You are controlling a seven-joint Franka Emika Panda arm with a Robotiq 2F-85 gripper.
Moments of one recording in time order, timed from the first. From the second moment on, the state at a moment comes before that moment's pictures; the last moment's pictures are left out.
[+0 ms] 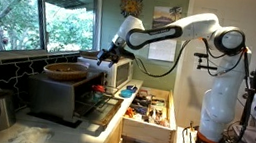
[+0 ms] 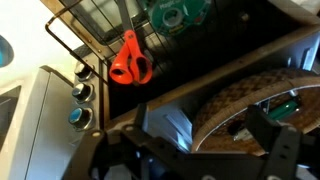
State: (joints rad) arm 0.00 -0.14 0.12 -1.97 -0.04 2.42 0.51
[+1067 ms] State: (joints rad) arm 0.05 0.18 0.12 -1.63 -0.29 2.51 0.37
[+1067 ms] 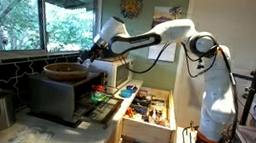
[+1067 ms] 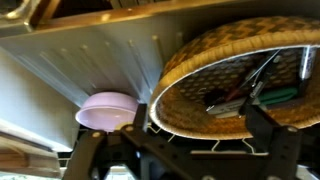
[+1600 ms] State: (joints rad) arm 0.11 0.32 0.10 -1.44 -0.24 2.52 0.27
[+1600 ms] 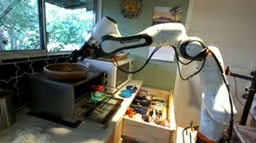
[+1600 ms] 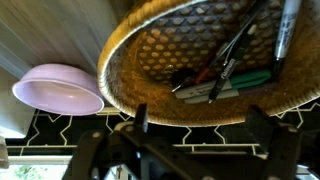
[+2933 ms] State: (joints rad) arm 0.15 0.41 0.09 -1.40 -0.08 2.43 0.27
